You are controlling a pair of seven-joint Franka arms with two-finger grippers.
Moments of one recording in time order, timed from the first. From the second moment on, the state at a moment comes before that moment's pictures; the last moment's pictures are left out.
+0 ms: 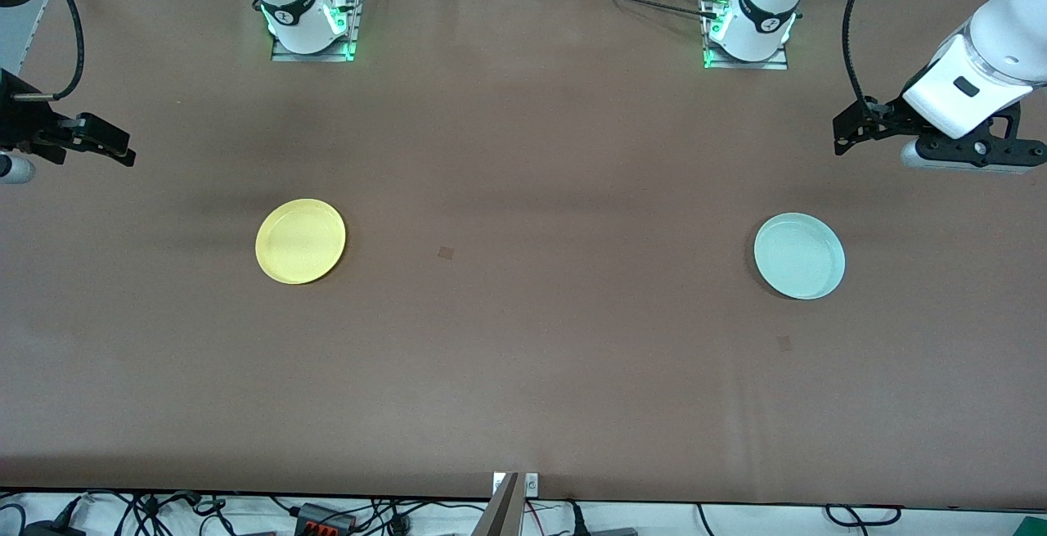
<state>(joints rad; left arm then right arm) -0.04 -0.04 -0.07 -1.69 0.01 1.62 -0.05 -0.01 0.01 -0.05 -1.68 -0.03 1.65 -0.05</state>
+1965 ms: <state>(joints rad) 0.18 0.46 -0.05 -1.66 0.01 1.86 0.11 -0.04 0.31 -0.05 -1.69 -0.01 1.71 -0.05</state>
